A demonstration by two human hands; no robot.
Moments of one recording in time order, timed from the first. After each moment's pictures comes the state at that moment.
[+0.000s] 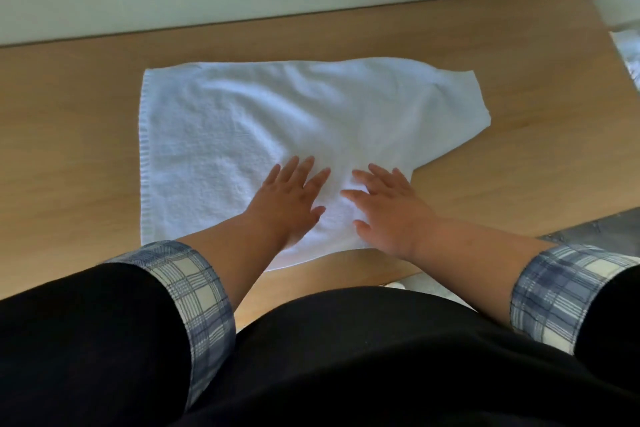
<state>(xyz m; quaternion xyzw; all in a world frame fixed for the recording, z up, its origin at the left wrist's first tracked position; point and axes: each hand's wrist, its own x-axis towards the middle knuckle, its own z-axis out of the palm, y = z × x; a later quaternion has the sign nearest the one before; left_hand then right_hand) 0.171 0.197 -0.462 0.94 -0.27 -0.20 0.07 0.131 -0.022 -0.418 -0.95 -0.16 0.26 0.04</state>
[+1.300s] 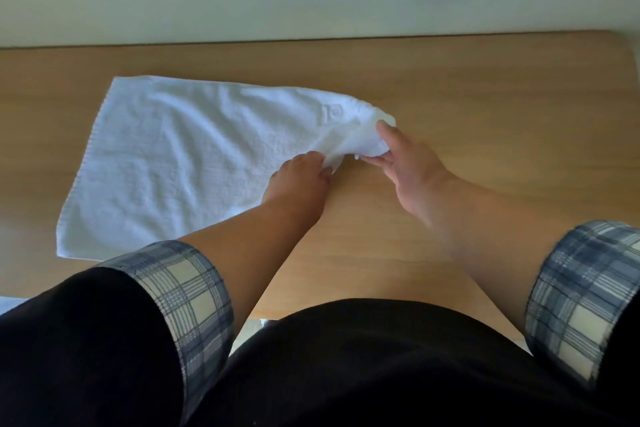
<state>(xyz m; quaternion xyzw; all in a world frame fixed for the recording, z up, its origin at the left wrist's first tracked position) 0.234 -0.089 -0.396 0.95 0.13 -0.14 0.23 0.294 -0.267 -0.407 -0.67 0.15 0.30 0.66</state>
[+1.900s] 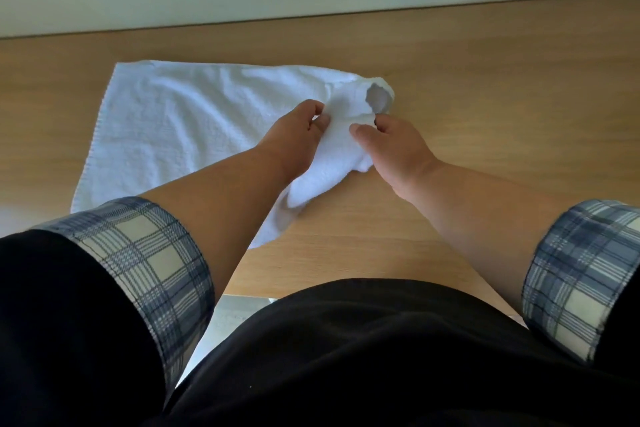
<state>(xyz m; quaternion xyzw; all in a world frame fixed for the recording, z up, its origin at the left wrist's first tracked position) 0.262 -0.072 -0.368 0.90 0.13 -0.17 0.38 0.274 -0.249 -0.389 -0.74 0.06 0.26 0.62</state>
